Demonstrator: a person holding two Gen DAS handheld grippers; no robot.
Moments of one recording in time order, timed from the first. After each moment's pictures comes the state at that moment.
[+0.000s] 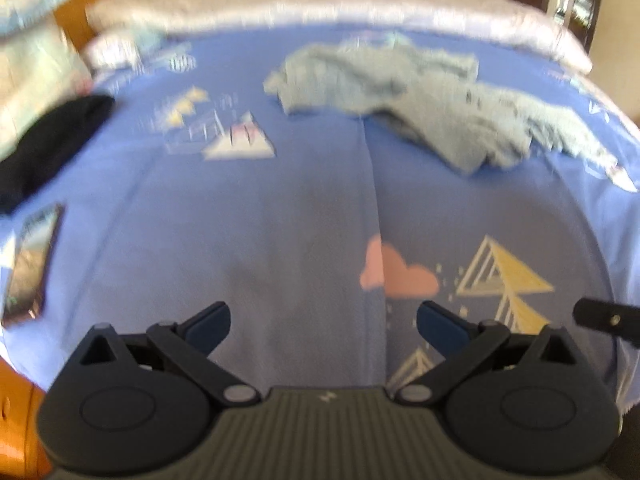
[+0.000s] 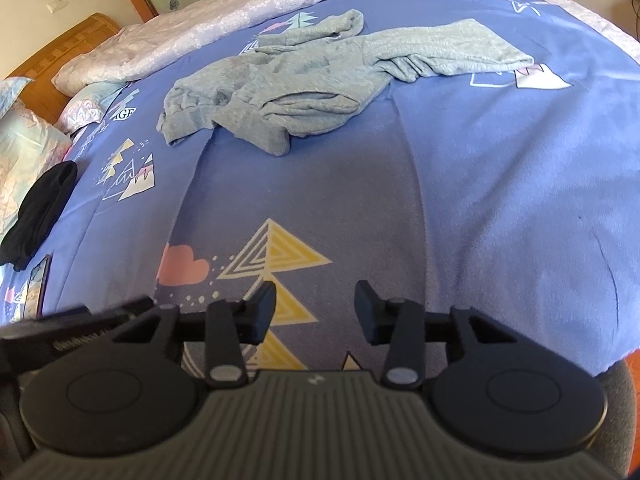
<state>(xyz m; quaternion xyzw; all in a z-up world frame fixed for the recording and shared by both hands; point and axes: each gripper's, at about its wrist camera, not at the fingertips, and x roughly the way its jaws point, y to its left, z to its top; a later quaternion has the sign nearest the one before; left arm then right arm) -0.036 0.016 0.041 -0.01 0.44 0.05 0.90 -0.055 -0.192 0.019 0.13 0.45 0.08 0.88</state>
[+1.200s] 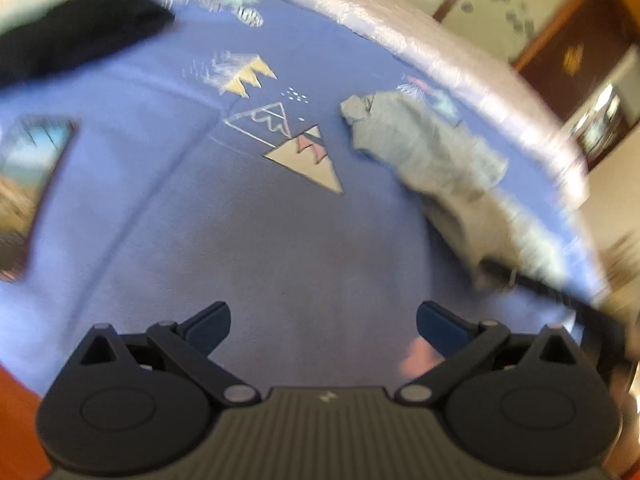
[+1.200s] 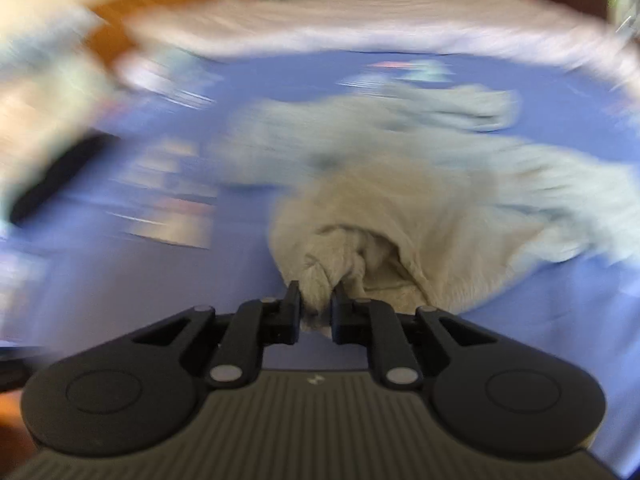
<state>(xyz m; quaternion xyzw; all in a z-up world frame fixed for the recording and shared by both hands) -0.013 0.166 0.045 -0.29 0.43 0.00 0.86 0.070 -0.108 0.030 0.04 0.39 0.23 0.89</state>
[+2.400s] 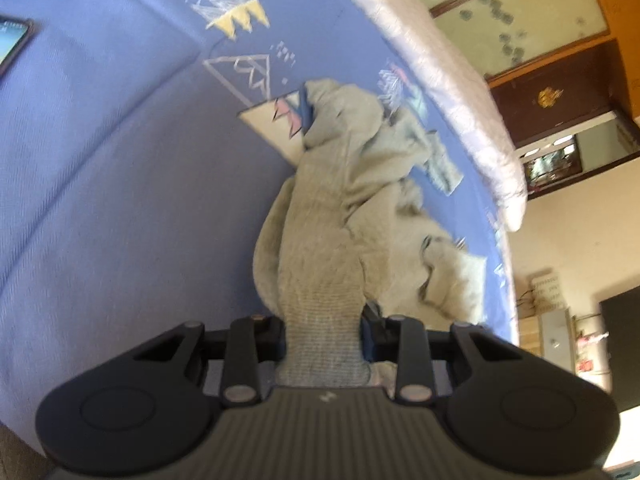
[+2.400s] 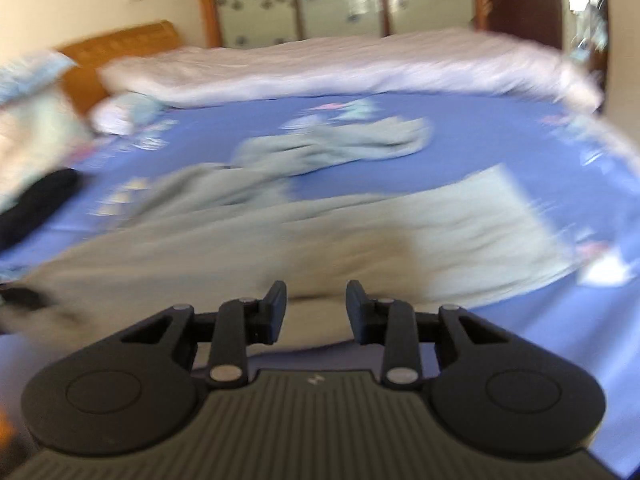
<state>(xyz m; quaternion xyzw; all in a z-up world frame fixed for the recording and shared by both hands) 0.017 0.190 0.010 -0.41 0.45 -0.07 0.79 0.039 -0.194 0.035 0.00 0.32 0.12 0.94</state>
